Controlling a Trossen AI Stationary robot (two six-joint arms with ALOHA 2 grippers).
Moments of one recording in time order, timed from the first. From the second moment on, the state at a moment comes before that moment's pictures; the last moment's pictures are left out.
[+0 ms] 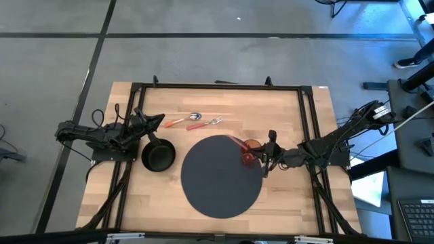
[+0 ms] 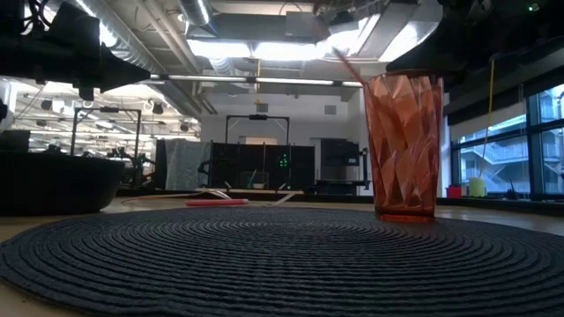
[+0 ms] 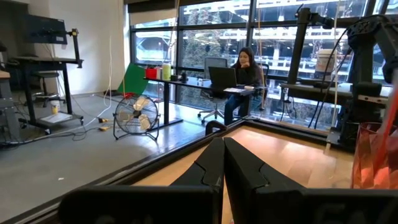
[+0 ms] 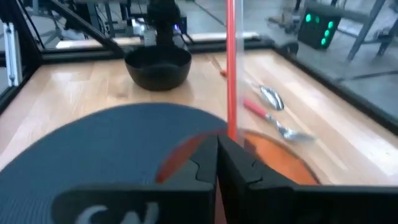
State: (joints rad) left arm -0.16 0.00 0.01 0.15 -0.79 0.01; right arm 0.45 1.13 0.45 0.36 0.71 0.21
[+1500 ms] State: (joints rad) left arm -0.16 0.00 0.01 0.16 -0.77 0.01; right arm 0.35 1.26 0.79 0.04 0.45 0.15
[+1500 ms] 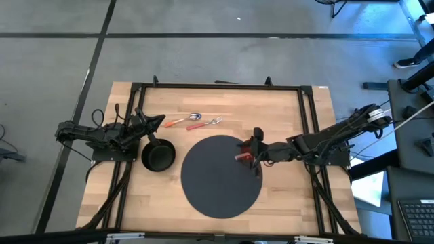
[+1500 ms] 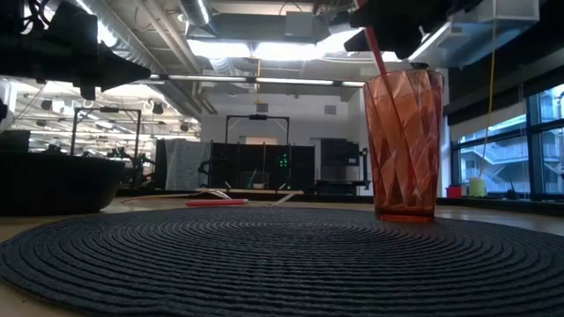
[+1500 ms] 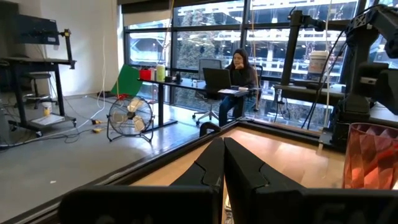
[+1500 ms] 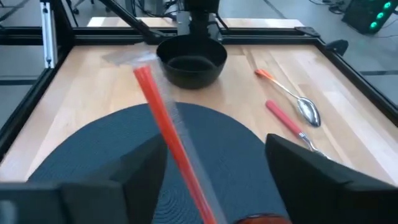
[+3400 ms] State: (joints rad) left arm -0.16 0.00 0.01 0.16 -0.77 0.01; right arm 0.41 1.16 0.79 -0.13 0.76 0.35
